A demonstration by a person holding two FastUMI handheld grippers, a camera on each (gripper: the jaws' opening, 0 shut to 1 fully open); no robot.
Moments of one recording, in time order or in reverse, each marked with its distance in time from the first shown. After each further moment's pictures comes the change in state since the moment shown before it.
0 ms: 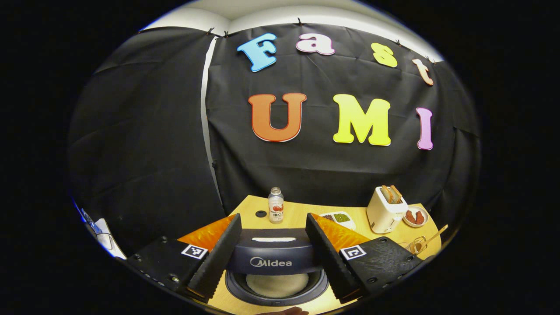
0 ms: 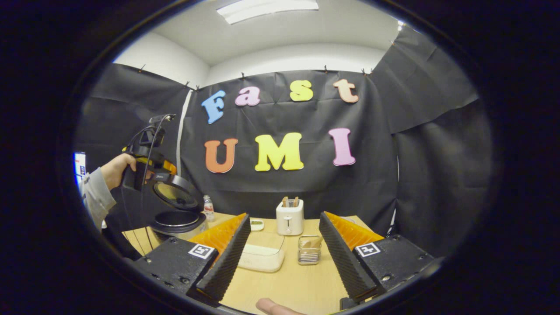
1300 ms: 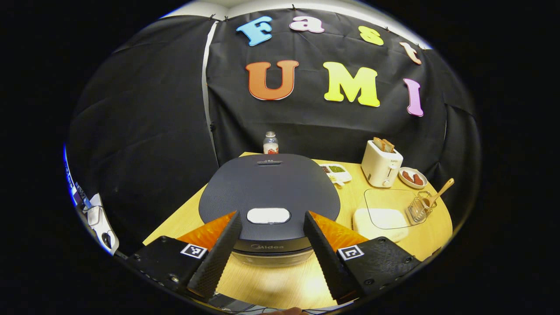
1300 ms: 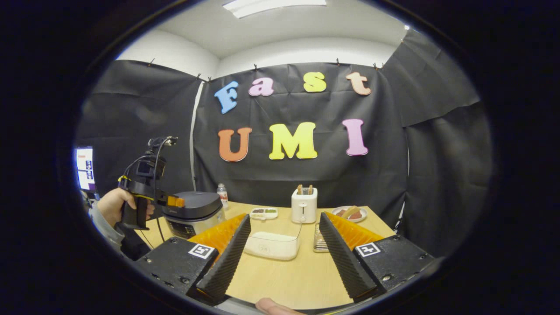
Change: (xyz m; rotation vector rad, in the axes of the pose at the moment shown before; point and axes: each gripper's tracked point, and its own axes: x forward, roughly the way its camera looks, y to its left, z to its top) left arm -0.046 -0.017 -0.155 0.000 0.155 -0.031; right arm -0.015 0.038 -0.029 -0.020 0.074 0.044
